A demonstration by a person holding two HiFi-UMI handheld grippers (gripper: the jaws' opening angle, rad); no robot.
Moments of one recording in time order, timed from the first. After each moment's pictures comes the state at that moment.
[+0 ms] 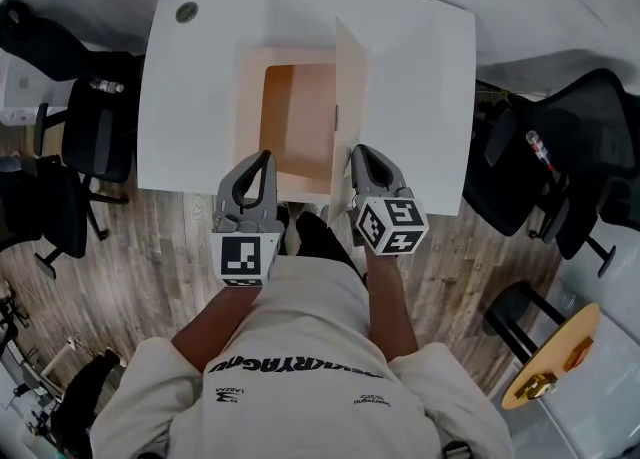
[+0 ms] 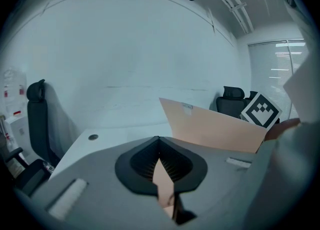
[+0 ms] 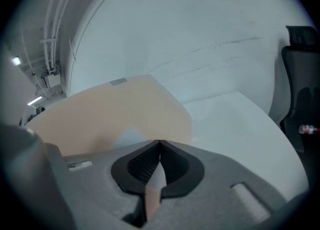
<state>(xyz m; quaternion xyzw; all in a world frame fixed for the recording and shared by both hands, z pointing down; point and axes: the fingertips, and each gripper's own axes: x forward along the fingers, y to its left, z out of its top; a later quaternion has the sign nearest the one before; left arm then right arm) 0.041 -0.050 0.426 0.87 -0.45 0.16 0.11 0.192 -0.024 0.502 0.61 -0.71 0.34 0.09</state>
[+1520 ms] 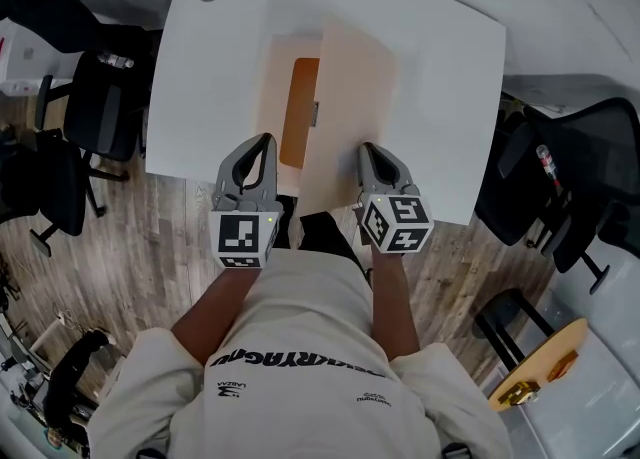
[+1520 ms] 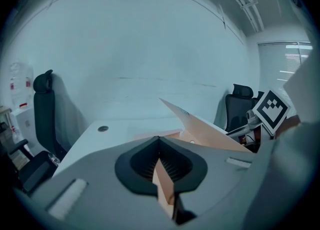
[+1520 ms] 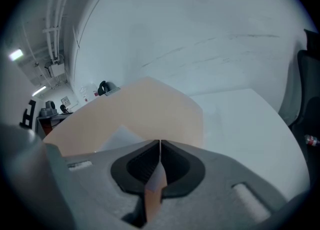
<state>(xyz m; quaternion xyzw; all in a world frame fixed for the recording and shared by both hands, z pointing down) -0.004 -0.082 0.458 0.85 -0.47 0.18 0.14 0.153 -0.042 0.523 0.57 -0.73 0.34 0.15</state>
